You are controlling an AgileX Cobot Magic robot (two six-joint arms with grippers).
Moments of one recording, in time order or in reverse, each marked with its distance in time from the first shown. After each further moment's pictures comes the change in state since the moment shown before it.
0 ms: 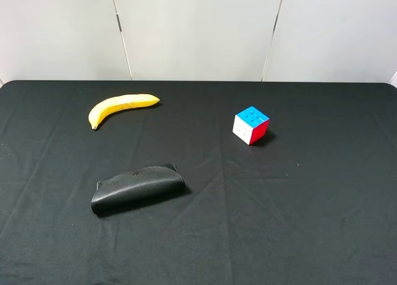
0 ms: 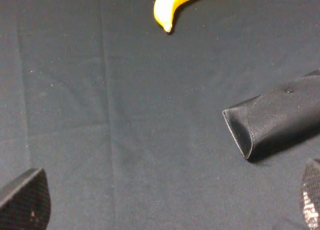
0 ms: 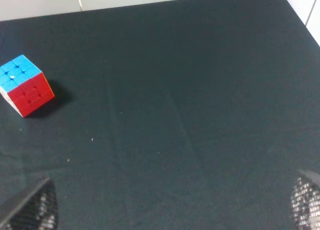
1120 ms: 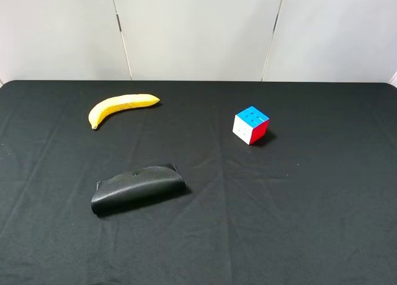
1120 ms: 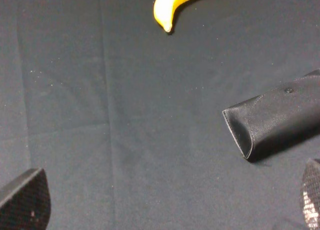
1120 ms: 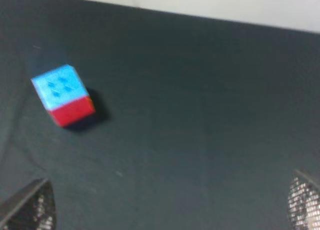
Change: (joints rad) left arm 0.000 0.000 0.000 0.000 0.000 0.000; right arm 0.000 0.775 -0.466 0.206 -0.078 -0.378
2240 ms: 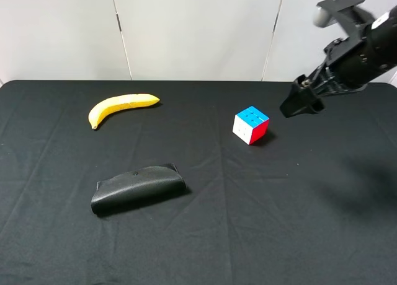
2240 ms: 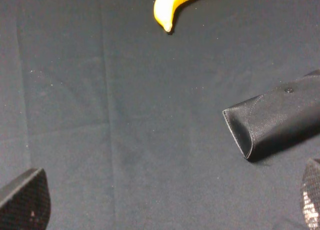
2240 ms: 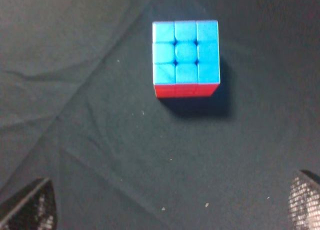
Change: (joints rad) left arm 0.000 0.000 0.000 0.000 0.000 0.000; right arm 0.317 0.617 -0.041 0.071 -0.217 -0.225
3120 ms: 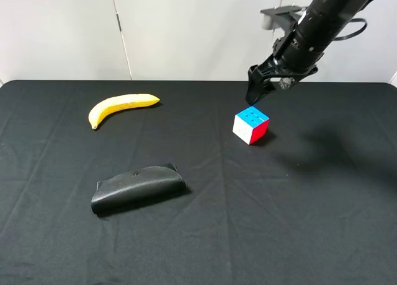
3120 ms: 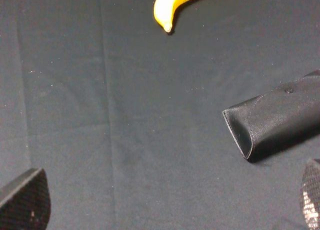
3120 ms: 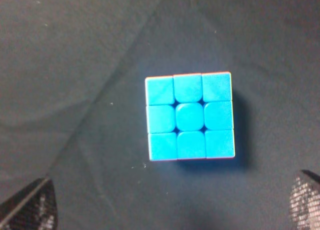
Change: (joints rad) left arm 0.000 0.000 0.000 0.000 0.000 0.000; right arm 0.073 0.408 -0.400 -0.069 0.162 0.171
